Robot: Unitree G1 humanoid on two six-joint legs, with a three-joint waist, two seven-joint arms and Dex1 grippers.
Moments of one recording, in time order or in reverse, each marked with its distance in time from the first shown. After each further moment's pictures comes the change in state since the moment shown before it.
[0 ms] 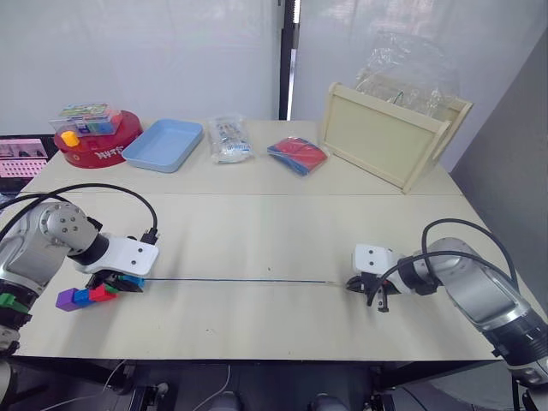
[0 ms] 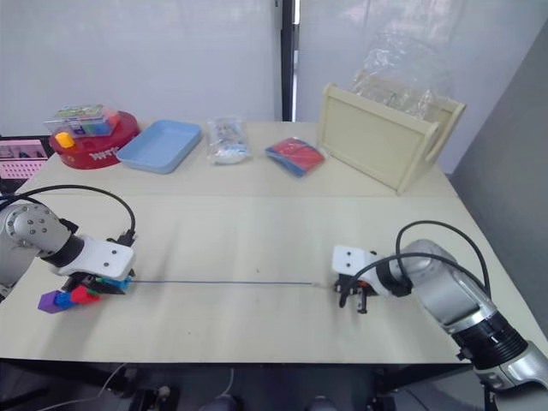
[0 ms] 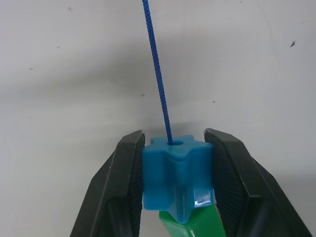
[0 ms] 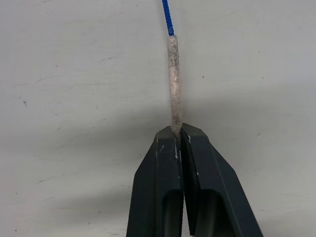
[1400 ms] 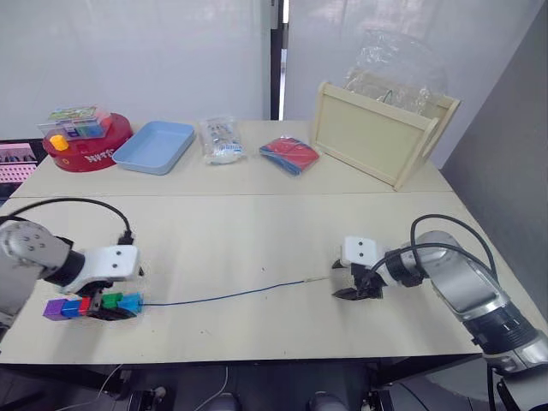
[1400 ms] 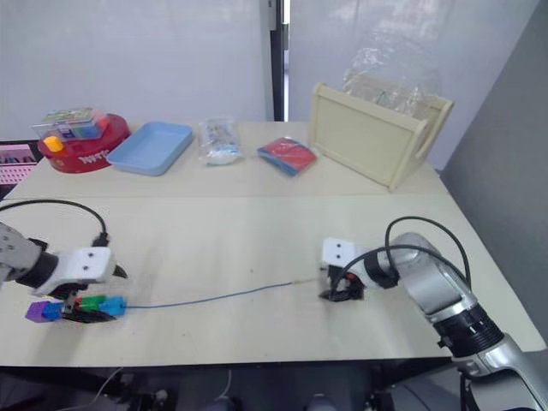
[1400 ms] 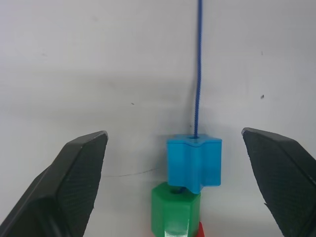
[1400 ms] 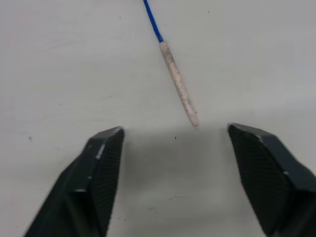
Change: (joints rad) left arm 0.286 0.063 0.320 -0.166 -0.234 0.291 0.050; right arm -0.062 0.106 -0.051 0.065 0.038 -0.003 0.050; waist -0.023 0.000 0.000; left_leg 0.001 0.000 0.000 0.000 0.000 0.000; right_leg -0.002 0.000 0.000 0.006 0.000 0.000
